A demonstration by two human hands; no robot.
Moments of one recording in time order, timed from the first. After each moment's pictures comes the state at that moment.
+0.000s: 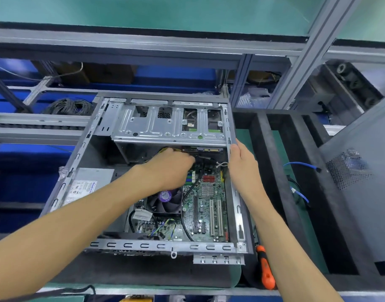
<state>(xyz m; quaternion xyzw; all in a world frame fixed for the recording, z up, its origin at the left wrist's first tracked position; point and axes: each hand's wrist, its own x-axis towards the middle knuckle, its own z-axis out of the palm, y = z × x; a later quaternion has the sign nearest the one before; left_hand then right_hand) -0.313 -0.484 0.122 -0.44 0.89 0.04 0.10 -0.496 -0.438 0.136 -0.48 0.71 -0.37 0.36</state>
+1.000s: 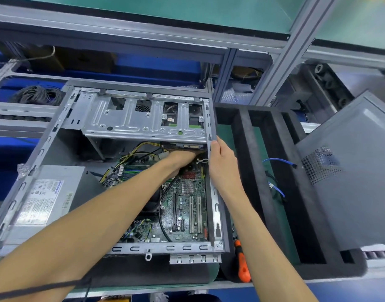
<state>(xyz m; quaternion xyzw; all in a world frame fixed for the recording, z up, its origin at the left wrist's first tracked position) -0.394 -0.517 0.074 -0.60 0.52 0.59 -0.17 -0.498 -0.442 0.130 -0.46 0.71 -0.38 0.37</state>
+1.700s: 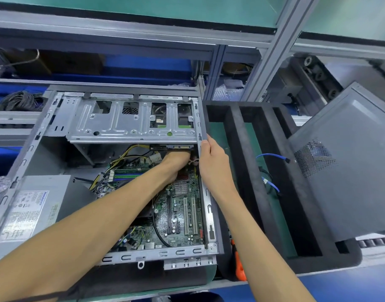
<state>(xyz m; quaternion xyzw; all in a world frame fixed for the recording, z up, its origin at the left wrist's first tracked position) -0.412 -0.509 0.074 -0.65 0.44 0.58 -0.23 -0.496 -0.446 0.128 -0.46 0.72 -0.36 0.36</state>
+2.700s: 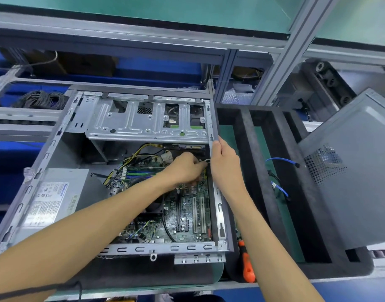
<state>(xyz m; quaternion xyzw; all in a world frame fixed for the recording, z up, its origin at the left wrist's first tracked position) -0.387 -0.482 0.097 -0.56 0.64 0.51 -0.12 -0.497 -0.444 0.129 -0.47 0.72 -0.37 0.35</state>
